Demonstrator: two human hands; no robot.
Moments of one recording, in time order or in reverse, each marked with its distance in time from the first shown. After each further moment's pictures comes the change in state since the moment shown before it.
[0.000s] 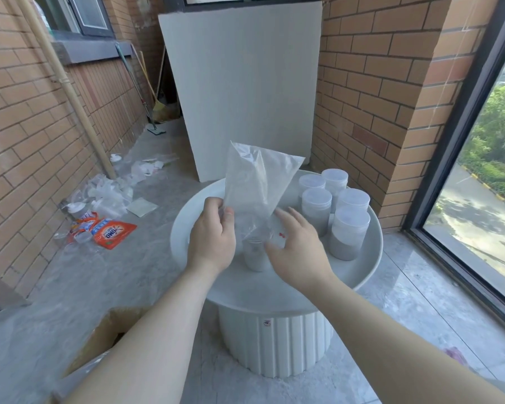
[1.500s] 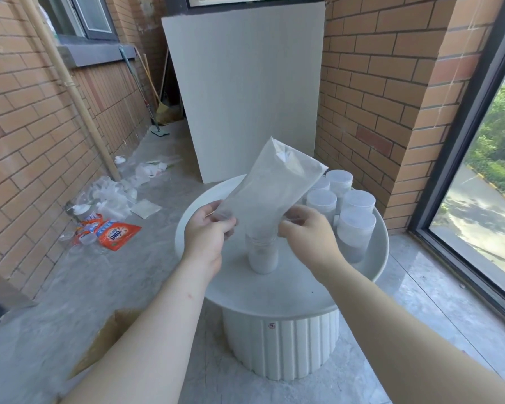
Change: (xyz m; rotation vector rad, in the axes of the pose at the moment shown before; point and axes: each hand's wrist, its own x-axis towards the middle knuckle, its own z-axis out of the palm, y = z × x) left_hand 0.021 -0.013 0.004 -0.907 -0.003 -0.549; right_hand 0.023 -0.003 -0.014 0.458 0.020 0.165
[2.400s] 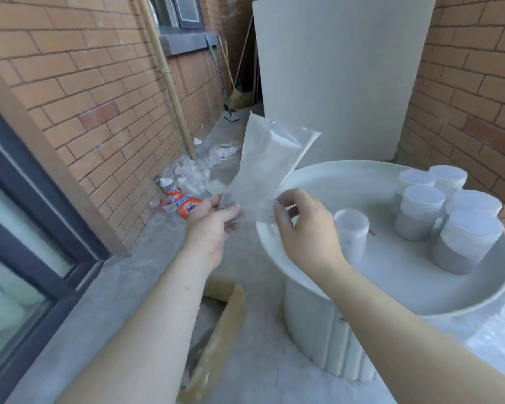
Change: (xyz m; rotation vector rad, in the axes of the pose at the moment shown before) left_hand -0.032 0.065 -0.128 0.008 0.164 0.043; right_hand -0.030 -0.032 0.135 -0.147 -0.061 -0.519
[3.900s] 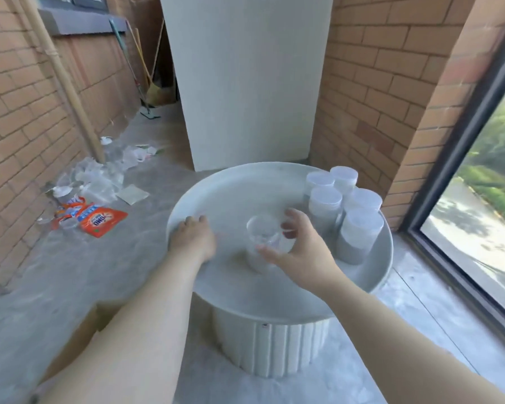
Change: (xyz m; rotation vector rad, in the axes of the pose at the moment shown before) left_hand 0.070 -0.098 0.104 1.729 -0.338 0.127; right_hand -0.017 0.090 -0.109 -0.067 -0.095 0.472
